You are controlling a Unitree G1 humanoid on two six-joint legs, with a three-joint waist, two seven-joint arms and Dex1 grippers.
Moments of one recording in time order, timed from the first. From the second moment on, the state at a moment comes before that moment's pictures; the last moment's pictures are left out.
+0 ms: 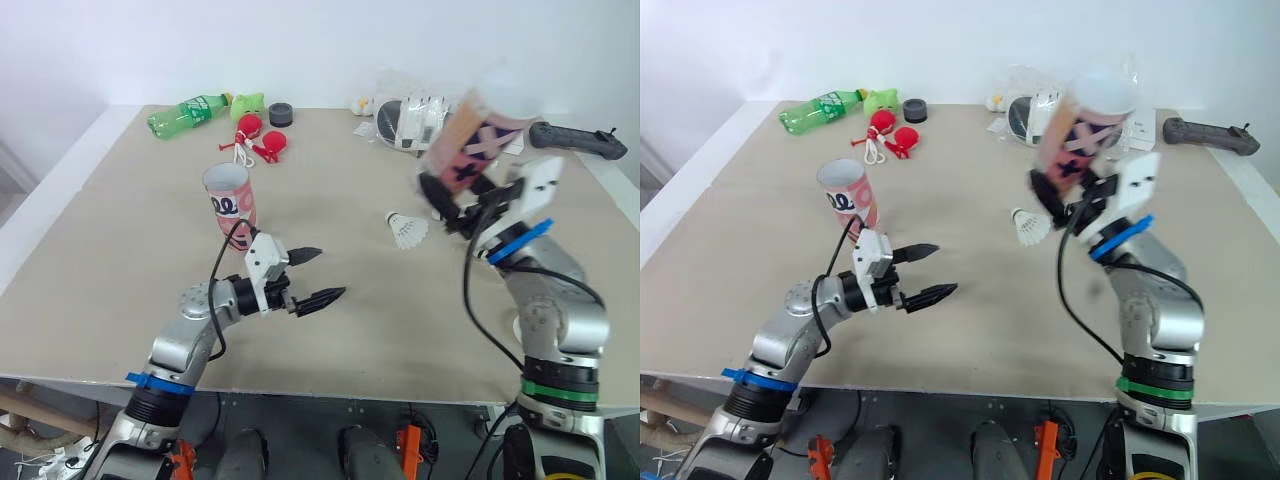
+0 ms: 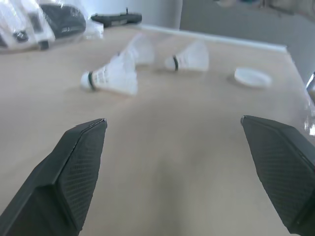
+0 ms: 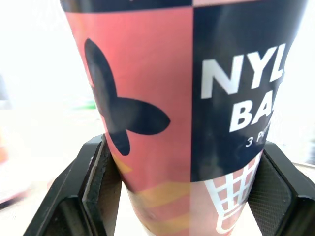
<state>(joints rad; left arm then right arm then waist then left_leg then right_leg) -0.42 0.25 -0.16 -0.07 -0.38 0.29 -0.87 -0.48 -0.45 -0.37 -0.16 0.43 0.43 0.43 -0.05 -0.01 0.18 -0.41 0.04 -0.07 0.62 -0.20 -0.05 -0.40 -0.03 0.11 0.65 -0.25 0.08</state>
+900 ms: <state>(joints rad) -0.55 0.14 -0.25 -0.02 -0.33 0.28 -0.82 -0.41 -0.54 -0.63 0.53 0.24 0.10 0.02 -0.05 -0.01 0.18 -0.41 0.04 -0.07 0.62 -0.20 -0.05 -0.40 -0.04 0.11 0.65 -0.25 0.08</state>
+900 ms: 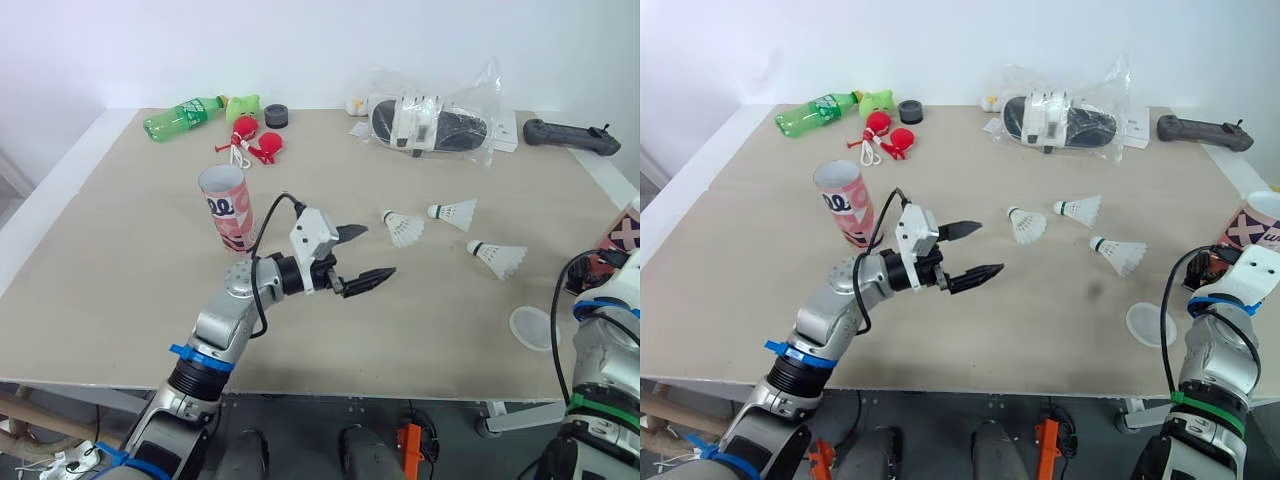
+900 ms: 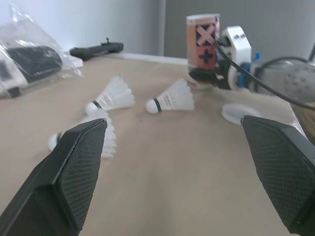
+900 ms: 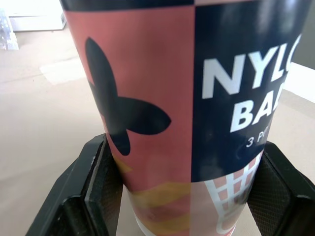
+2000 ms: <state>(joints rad) -0.53 0.17 -0.23 -0.02 -0.35 0.26 -0.90 -0.09 -0.45 -0.62 0.00 0.37 0.19 0.01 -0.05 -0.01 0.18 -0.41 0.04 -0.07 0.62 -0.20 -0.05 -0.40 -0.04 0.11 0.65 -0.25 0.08</state>
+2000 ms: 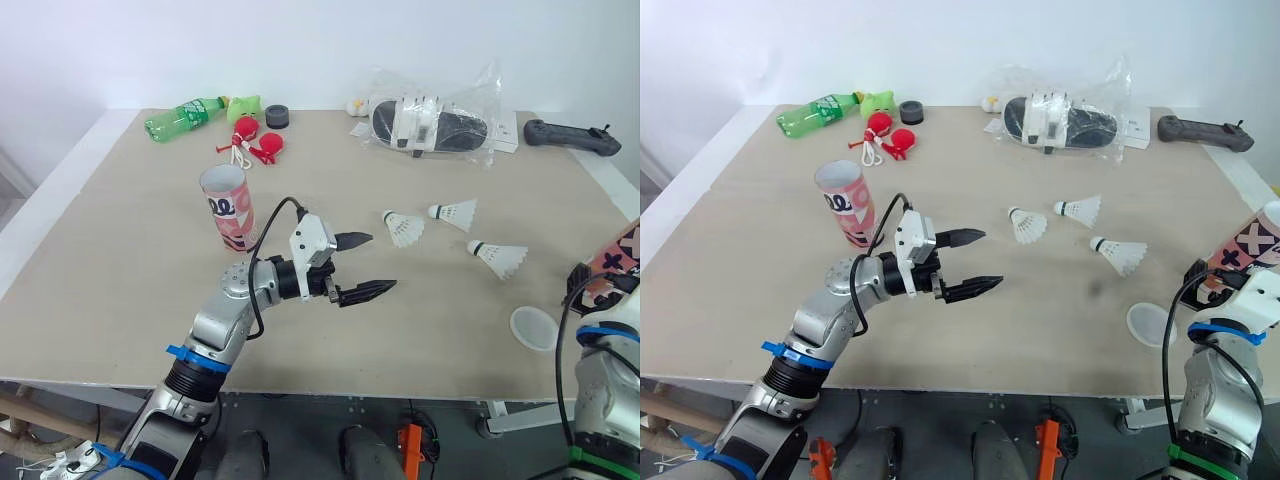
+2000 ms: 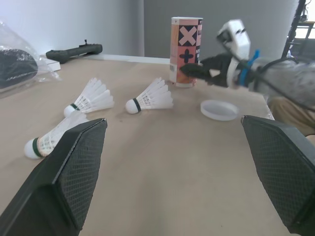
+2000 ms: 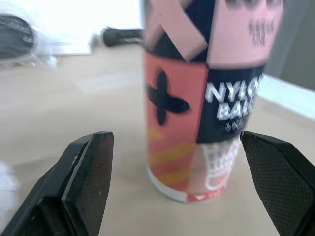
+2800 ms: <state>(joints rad) -0.01 0.12 0.07 -0.36 -0.17 0.29 -0.19 -0.34 -0.72 0.00 -0.40 0.66 0.56 0.80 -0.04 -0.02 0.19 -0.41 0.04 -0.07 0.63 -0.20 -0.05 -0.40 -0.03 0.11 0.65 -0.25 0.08</state>
